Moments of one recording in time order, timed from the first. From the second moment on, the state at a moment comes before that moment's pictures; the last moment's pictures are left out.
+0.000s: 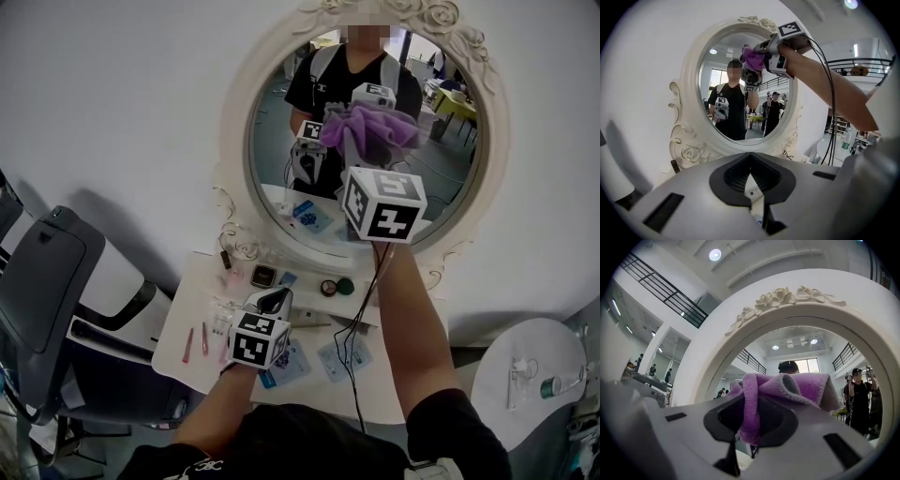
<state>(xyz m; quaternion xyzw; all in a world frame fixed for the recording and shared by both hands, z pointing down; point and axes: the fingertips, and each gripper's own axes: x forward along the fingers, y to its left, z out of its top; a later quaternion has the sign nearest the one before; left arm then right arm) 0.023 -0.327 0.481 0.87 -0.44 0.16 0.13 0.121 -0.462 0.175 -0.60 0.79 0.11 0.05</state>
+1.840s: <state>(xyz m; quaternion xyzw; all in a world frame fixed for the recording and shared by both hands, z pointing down) -0.014 -0.355 0.487 0.86 -0.46 0.15 0.15 0.018 -0.482 0.260 -0.48 0.85 0.18 -0.10</state>
